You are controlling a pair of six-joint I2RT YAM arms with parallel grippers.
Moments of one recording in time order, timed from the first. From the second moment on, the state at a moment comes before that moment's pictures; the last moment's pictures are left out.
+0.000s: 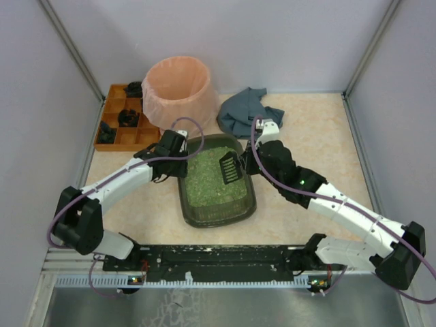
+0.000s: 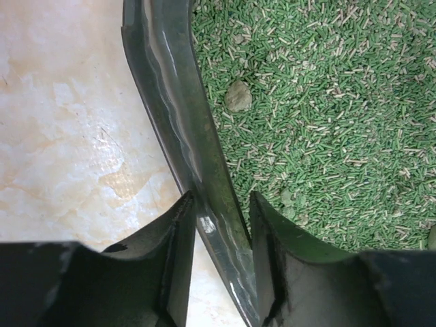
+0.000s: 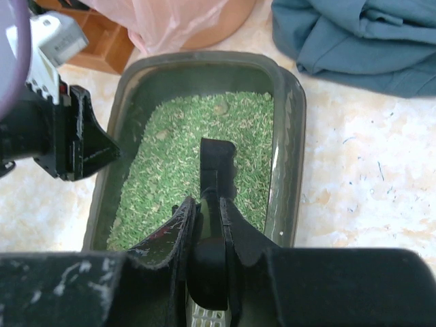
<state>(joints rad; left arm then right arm) -0.54 1.45 0.98 -0.48 -0.17 -0.31 0.83 1.04 0.93 -0.26 0.32 0.44</state>
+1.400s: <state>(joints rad) -0.48 0.70 0.77 -0.59 -0.25 -0.46 0.86 1.75 1.48 -0.39 0.29 -0.34</state>
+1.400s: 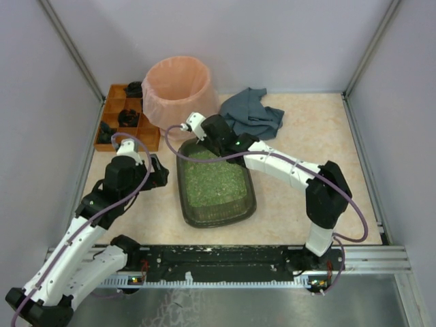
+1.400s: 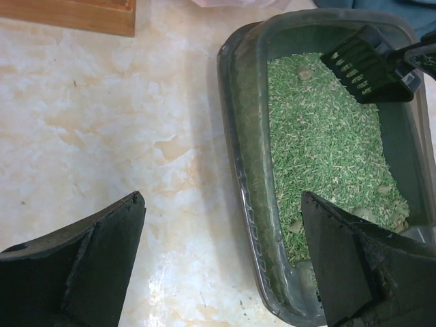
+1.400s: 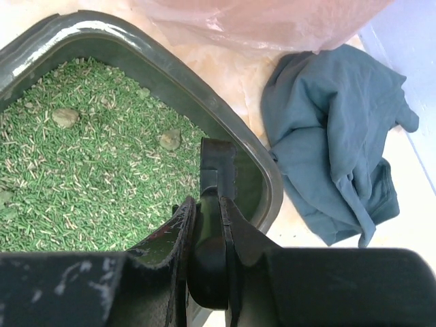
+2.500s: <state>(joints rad) -0.48 0.51 0.77 -0.65 -0.42 -0.52 0.84 1.85 1.62 -0.48 -0.09 -0.24</state>
